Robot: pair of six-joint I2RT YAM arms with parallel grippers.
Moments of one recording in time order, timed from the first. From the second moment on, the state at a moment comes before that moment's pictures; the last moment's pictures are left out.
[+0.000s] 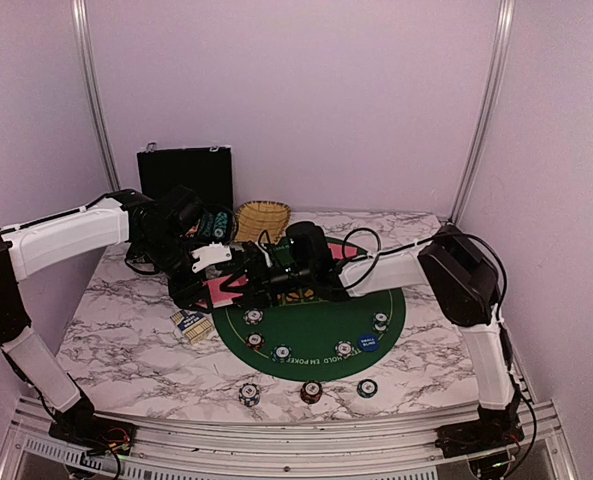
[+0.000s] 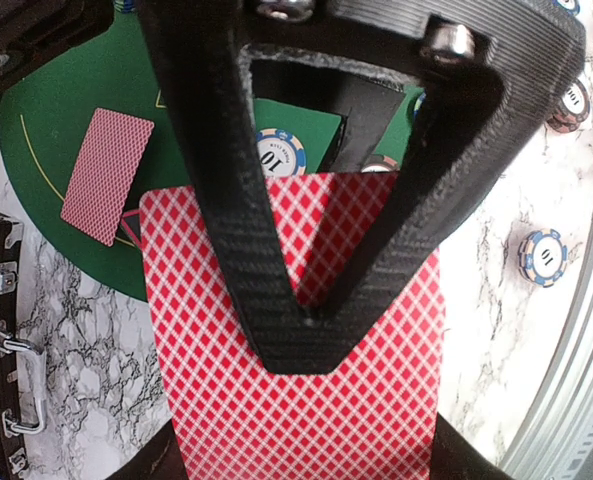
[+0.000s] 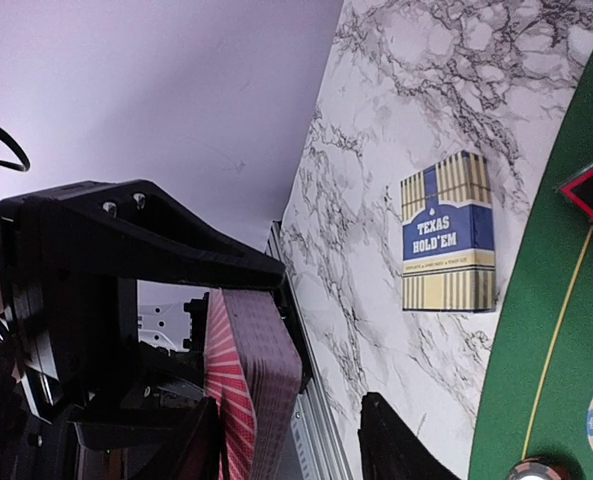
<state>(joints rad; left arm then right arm) -0.61 1.62 1.36 -1.00 0.20 0.61 0.84 2.24 1.51 0.43 -0.86 1.11</state>
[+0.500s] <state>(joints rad) -0.61 1.62 1.36 -1.00 0.20 0.61 0.82 2.17 1.45 0.43 -0.86 1.11</state>
